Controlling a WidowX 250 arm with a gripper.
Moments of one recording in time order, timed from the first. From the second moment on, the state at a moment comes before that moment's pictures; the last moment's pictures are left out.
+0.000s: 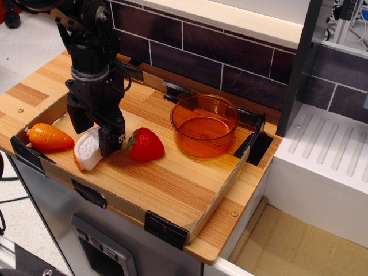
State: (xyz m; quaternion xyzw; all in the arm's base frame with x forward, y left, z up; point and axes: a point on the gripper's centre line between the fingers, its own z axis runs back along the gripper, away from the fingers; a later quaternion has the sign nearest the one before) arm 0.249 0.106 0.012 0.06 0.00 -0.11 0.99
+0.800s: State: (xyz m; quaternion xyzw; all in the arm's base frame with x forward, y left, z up) arm 0.237 0.099 0.024 0.03 0.01 -0.12 0.99
